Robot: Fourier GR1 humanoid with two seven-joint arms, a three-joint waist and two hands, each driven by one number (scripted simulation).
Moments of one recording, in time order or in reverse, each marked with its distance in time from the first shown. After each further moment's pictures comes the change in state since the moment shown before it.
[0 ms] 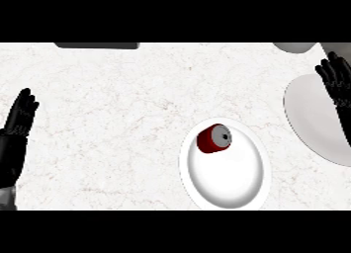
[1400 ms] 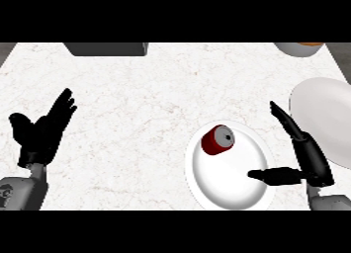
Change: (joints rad) left arm -0.155 -0.118 -0.003 0.211 0.068 -0.119 0.256; right arm 0.135 0.179 0.111 0.242 0.260 -0.124 -0.106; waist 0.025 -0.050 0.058
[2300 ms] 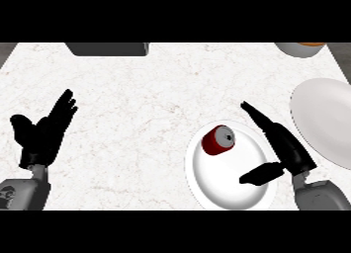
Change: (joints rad) left arm 0.009 -0.043 0.038 -0.013 -0.043 -0.028 0.008; right arm -0.102 -0.033 0.154 -0.096 0.280 0.142 0.465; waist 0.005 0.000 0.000
